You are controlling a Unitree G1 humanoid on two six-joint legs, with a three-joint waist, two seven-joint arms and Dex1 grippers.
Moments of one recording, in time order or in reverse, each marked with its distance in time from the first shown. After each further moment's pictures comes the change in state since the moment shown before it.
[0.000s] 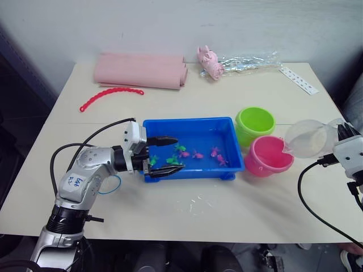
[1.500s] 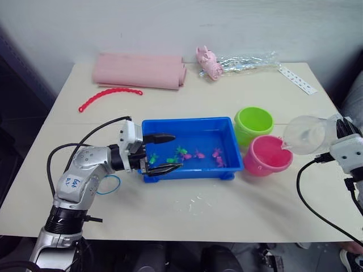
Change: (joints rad) left arm 0.009 0.002 0.032 0.008 0.001 -0.051 -0.001; right arm -0.052 0.016 0.024 0.082 0.071 -0.079 -0.022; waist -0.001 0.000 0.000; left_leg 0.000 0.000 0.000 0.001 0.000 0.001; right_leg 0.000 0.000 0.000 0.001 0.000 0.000
